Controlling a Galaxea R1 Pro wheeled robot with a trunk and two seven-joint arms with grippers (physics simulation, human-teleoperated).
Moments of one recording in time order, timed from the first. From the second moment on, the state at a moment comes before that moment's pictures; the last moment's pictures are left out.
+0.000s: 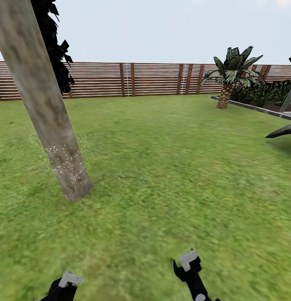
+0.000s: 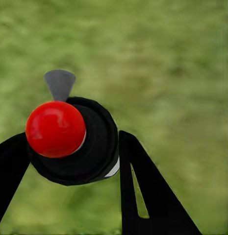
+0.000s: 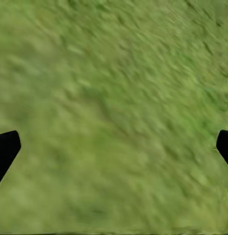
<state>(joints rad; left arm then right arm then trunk) -0.51 0.19 0.13 0.00 -0.32 -0.37 -0.11 -0.52 0.09 -0.31 -0.06 0.97 -0.51 -0.37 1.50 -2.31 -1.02</state>
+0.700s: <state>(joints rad) -0.37 0.17 0.13 0.02 0.02 -0.54 0.01 -0.41 0.04 -0.60 -0.03 0.97 -0.67 -0.48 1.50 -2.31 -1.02</state>
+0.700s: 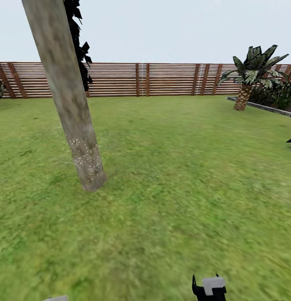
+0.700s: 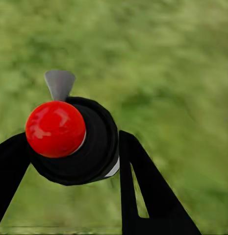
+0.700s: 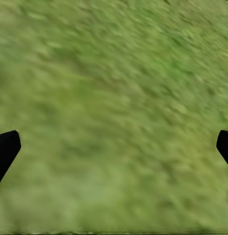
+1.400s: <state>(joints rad) -0.37 0.17 0.13 0.02 0.02 -0.54 0.02 -0.40 0.04 -0.60 -0.04 0.97 -0.67 -0.48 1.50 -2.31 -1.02</state>
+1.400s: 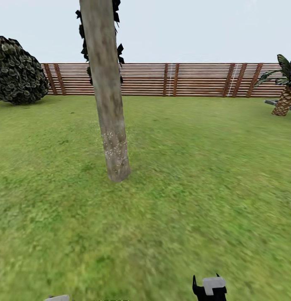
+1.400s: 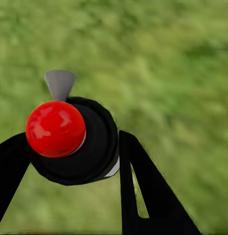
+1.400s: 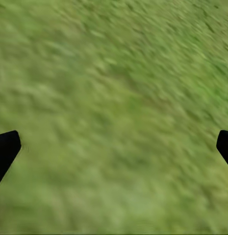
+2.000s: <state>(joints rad) -0.37 0.17 0.13 0.02 0.04 -0.54 0.02 -0.41 0.04 -0.60 -0.04 0.97 -0.67 -0.48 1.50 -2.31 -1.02</state>
